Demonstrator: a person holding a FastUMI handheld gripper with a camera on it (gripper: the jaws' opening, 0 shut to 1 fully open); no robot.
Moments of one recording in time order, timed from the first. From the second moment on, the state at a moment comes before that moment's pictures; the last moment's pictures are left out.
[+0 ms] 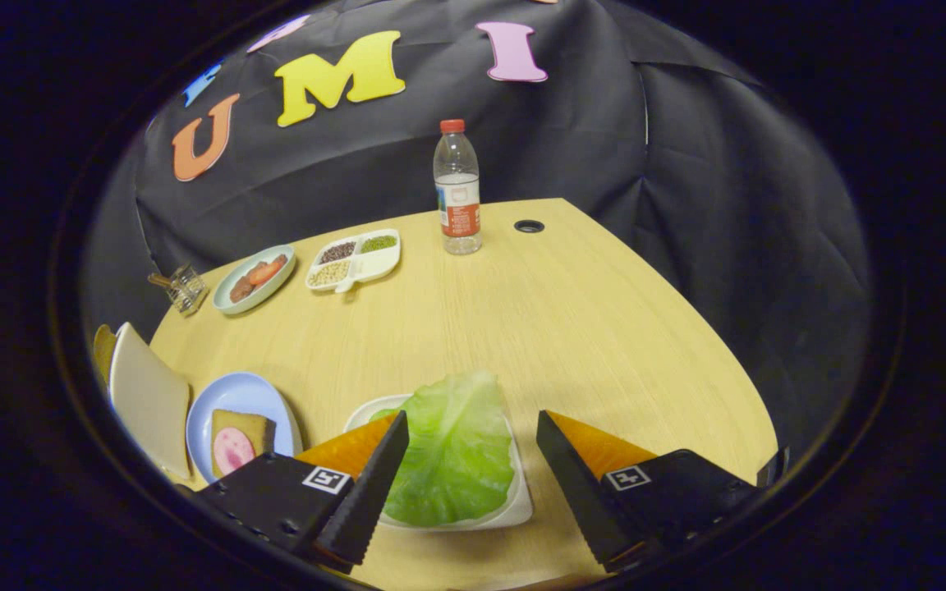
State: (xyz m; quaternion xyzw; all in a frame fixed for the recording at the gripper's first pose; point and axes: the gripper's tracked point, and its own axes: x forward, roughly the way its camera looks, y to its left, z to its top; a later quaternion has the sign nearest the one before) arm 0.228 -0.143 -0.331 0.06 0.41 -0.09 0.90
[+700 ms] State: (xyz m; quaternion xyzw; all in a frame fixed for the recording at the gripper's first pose) arm 0.240 -0.147 -0.358 0.04 0.46 -0.10 0.88
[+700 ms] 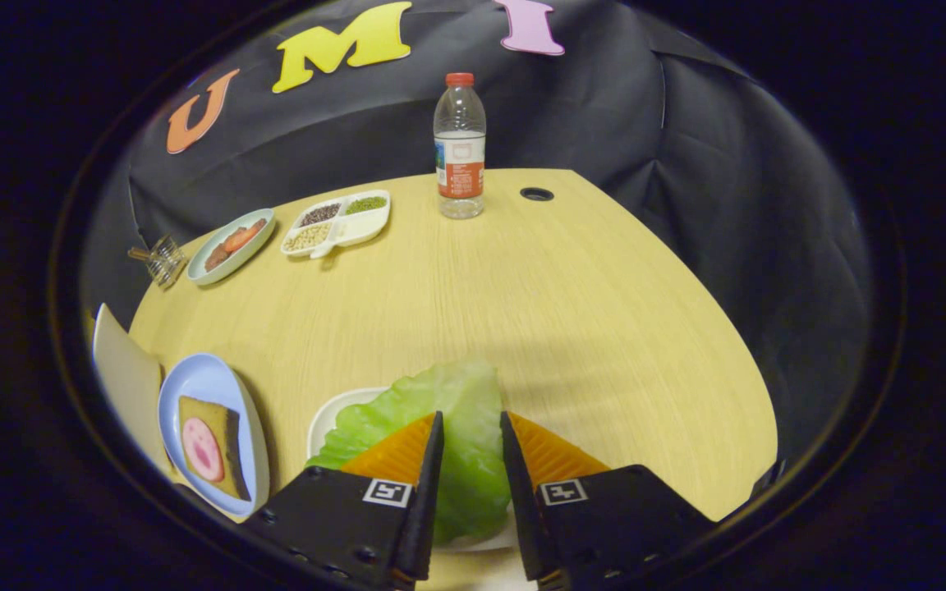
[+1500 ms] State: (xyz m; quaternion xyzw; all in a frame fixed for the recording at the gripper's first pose) arm 0.240 -0.131 -0.356 0.02 0.48 -0.09 0.87
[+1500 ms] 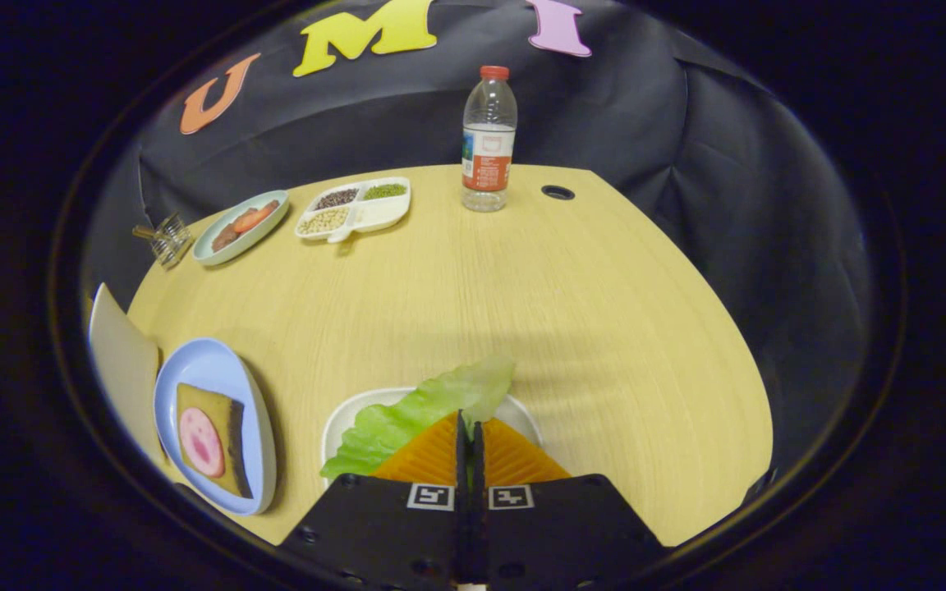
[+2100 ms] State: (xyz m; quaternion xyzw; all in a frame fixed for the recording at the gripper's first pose) arm 0.195 -0.106 -0.247 0.01 0.38 -0.09 0.92
